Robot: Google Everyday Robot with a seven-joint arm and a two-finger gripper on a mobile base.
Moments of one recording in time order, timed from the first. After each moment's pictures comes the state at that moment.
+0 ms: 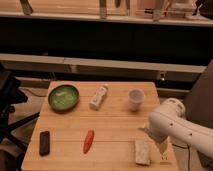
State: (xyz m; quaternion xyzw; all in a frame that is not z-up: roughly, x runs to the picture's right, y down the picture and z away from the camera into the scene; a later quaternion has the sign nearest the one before) arm 0.230 0.255 0.701 -0.30 -0.08 -0.30 0.90
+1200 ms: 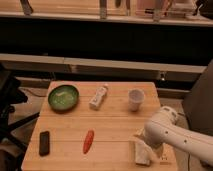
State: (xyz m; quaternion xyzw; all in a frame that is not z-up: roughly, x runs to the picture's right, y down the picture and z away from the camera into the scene) arm 0.218 0.289 0.721 -0.30 -0.11 -0.34 0.88
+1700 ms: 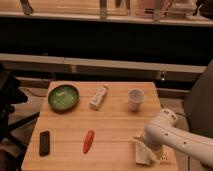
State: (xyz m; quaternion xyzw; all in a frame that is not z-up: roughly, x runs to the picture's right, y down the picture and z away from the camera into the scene) arm 0.218 0.302 0.729 -0.30 -0.12 -0.35 0.88
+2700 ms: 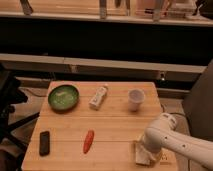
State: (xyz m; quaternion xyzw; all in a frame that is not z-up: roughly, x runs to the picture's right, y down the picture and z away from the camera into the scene) arm 0.217 0.318 0.739 -0.30 -0.14 -0.36 0.87
